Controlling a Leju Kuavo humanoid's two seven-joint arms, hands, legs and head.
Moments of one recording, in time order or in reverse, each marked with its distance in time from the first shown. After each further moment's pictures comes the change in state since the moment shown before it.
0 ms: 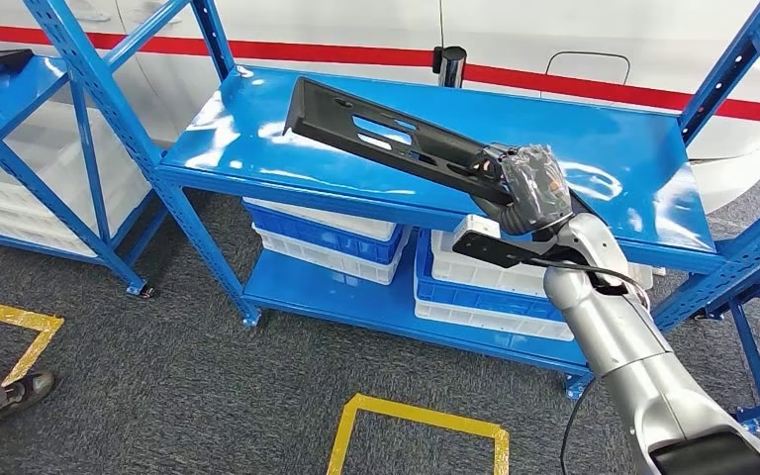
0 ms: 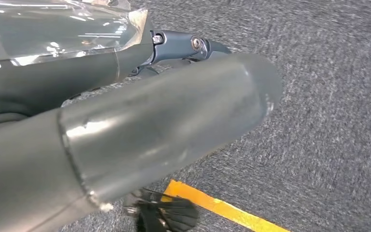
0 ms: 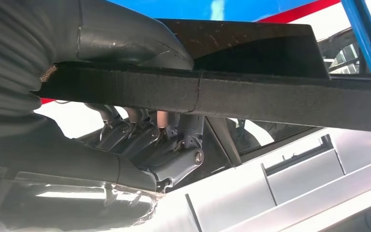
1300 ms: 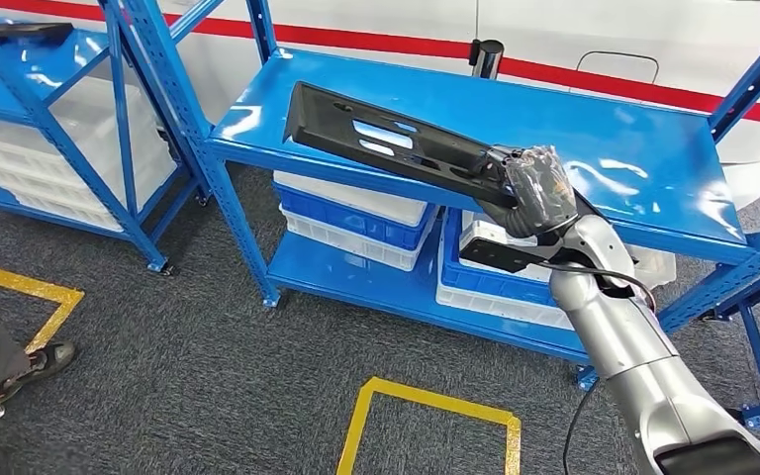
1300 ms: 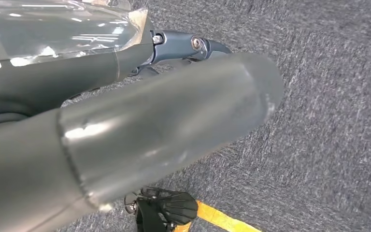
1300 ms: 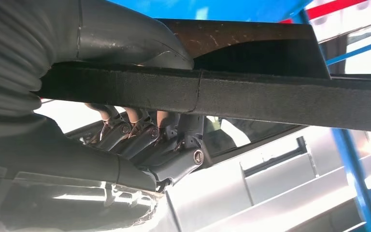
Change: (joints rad) left arm -0.007 0.003 -0.002 0.001 -0.032 0.001 0.013; right arm 0.018 -0.019 -0.018 -0.034 0.000 0.013 -0.037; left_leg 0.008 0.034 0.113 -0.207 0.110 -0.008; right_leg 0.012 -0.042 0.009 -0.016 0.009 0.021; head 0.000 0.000
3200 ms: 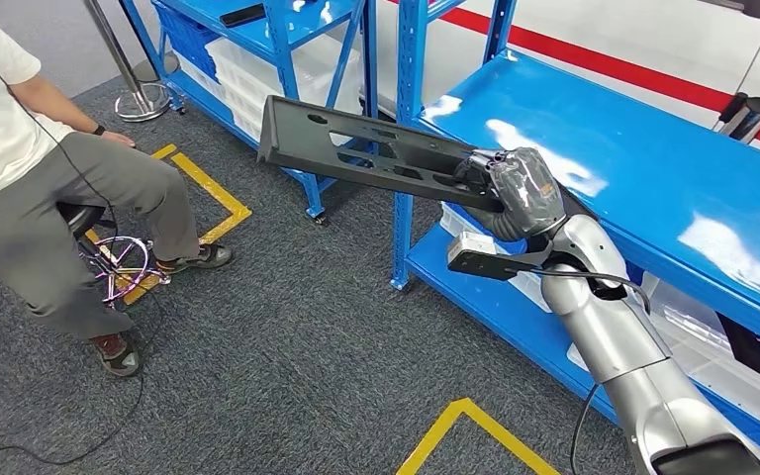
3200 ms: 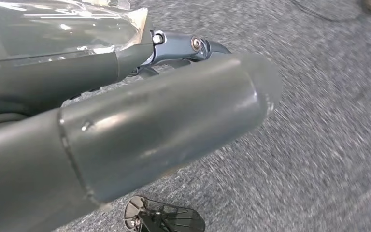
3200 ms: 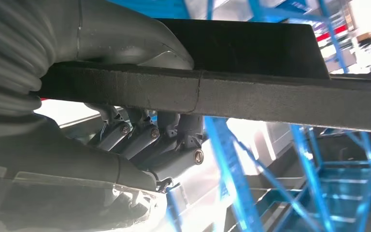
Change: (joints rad) left arm 0.013 0.001 0.010 0.001 0.002 0.029 -0.015; right arm -0.001 0.017 0.035 -0.044 0.011 0.019 -0.017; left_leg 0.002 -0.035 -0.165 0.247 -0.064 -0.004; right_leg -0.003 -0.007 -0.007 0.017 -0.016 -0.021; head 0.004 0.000
